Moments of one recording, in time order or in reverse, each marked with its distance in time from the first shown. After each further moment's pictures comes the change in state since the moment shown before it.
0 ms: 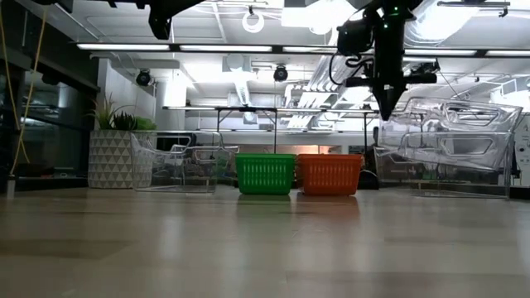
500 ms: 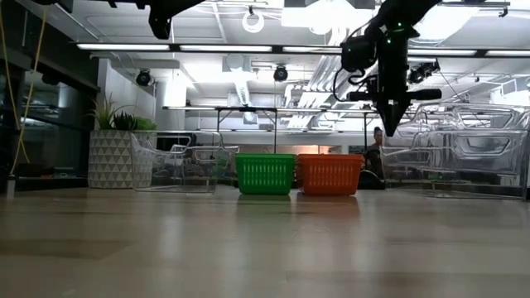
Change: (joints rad) left arm 0.000 0.000 0.000 0.000 -0.007 0.017; right arm -0.040 0.000 -0.126 0.093 -0.110 -0.046
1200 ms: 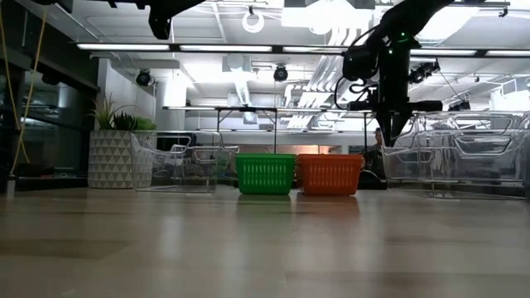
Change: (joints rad) left arm 0.000 0.000 0.000 0.000 -0.004 -0.008; right arm -0.006 0.001 -0.087 0.102 -0.017 -0.015
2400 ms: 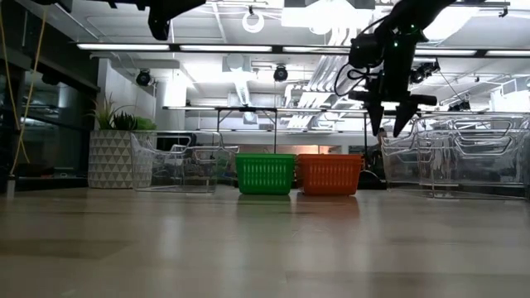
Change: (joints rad) left arm 0.000 0.000 0.000 0.000 -0.038 0.000; right arm -0.057 -0.076 0.000 0.078 0.042 -0.268
